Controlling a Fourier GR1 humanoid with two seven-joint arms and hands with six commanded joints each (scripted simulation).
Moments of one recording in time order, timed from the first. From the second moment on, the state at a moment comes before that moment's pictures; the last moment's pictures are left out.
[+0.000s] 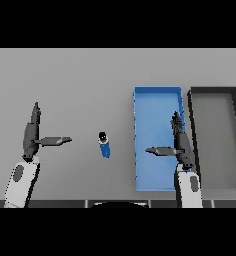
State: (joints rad) left arm -0.11 0.43 -0.16 -1.48 0.24 0.26 0.01; right arm 0.00 0.00 0.00 -1.57 0.00 0.00 0.00
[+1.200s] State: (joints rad) left arm -0.05 0.64 -0.38 -1.65 0.28 -0.27 -0.08; right arm 0.08 -0.11 0.13 -1.70 0.19 0.05 -0.05
